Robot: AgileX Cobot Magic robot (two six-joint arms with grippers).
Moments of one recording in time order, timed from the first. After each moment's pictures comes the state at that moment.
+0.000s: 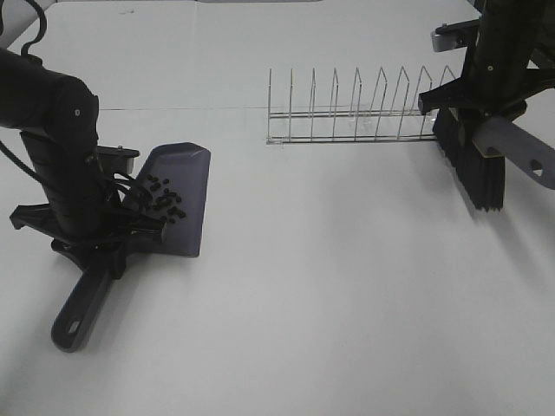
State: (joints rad) left arm -0.39 2.09 -1.20 0.01 0.82 -0.30; right arm 0.10 2.19 -1.73 -0.22 1.05 0.17
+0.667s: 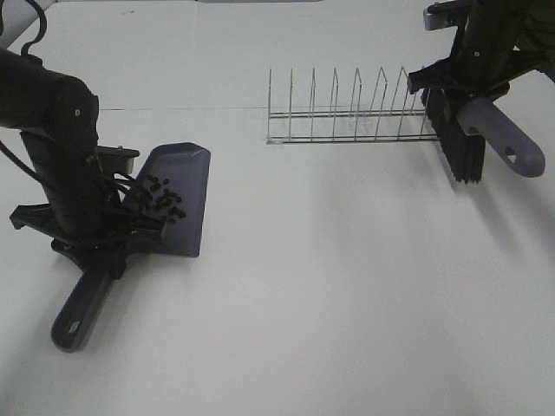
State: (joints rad) left arm -0.39 2.09 -1.20 0.01 0.82 -0.30; right arm 0.10 2.26 -1.88 -0.22 0.99 0.17
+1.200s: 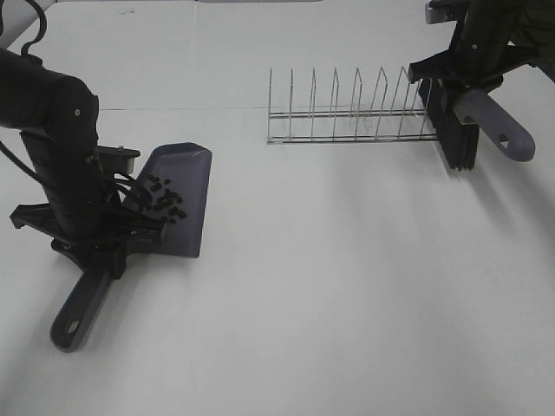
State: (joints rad) left arm -0.39 2.09 -1.20 0.01 0.82 -0.29; right arm 0.04 2.42 -2.15 -0.15 1.07 0.08
